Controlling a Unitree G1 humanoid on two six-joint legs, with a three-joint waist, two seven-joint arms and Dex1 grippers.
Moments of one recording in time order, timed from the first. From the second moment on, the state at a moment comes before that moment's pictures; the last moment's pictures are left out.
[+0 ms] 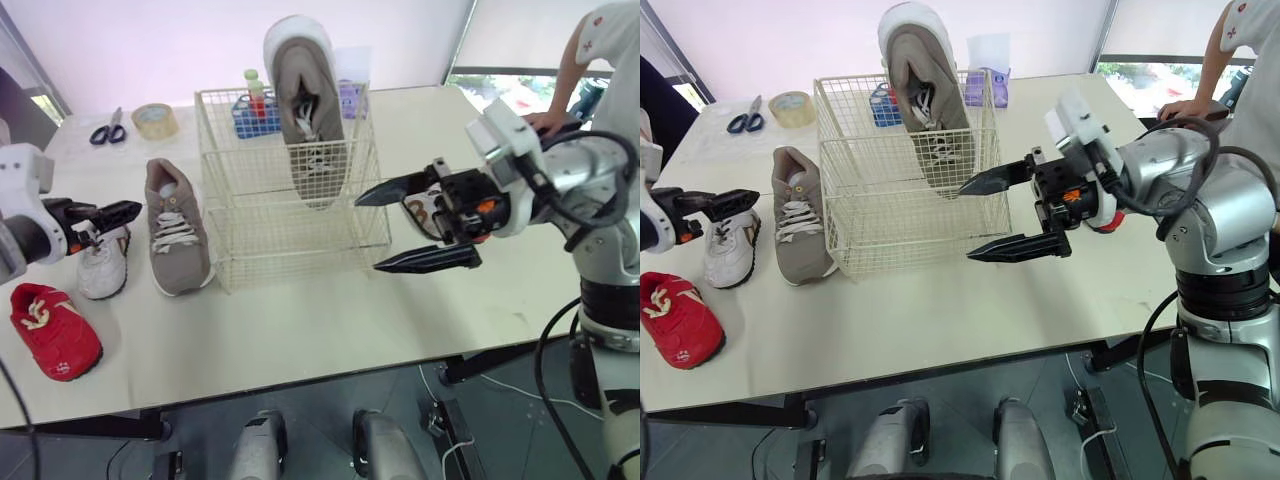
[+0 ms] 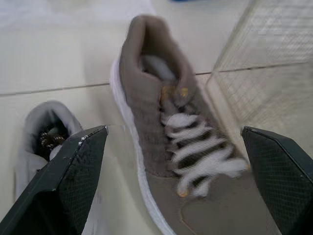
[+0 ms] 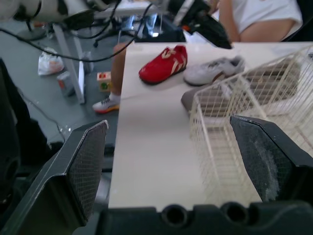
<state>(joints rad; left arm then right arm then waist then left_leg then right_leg) -0.51 1.14 0.25 0.15 -1.09 1.00 -0.18 -0.85 -0.78 0.02 -0.30 0.67 0.81 1.38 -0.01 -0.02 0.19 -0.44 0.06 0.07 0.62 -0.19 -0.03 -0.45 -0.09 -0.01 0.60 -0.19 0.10</state>
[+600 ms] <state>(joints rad) -1.02 0.83 -0.04 0.87 -0.44 0.84 -0.46 -0.75 -0.81 0.03 -0.41 0.69 0.81 1.18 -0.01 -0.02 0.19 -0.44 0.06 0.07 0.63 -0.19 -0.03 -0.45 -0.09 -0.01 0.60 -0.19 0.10</state>
